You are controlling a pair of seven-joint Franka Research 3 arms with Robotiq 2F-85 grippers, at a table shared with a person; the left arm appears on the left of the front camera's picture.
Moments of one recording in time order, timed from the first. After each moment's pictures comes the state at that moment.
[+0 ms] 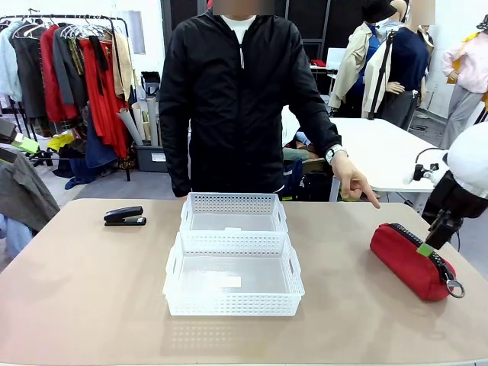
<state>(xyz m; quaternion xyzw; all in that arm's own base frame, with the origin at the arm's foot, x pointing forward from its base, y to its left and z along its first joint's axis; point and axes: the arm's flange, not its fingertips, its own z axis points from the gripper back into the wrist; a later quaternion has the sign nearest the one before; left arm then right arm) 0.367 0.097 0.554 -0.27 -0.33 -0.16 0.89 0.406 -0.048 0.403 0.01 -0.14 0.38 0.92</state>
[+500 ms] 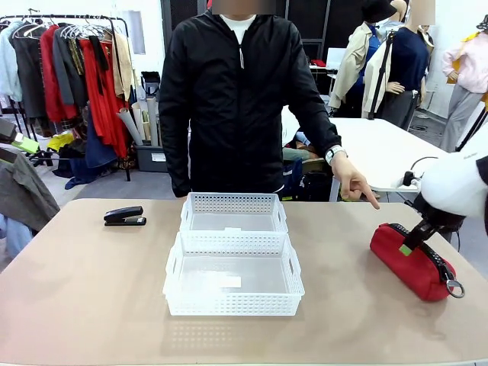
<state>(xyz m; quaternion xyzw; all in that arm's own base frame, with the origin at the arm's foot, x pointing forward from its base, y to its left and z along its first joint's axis) 0.367 0.097 0.554 -0.27 -0.33 -0.16 0.89 0.437 -0.043 0.357 -0.02 -0.16 0.28 0.95</state>
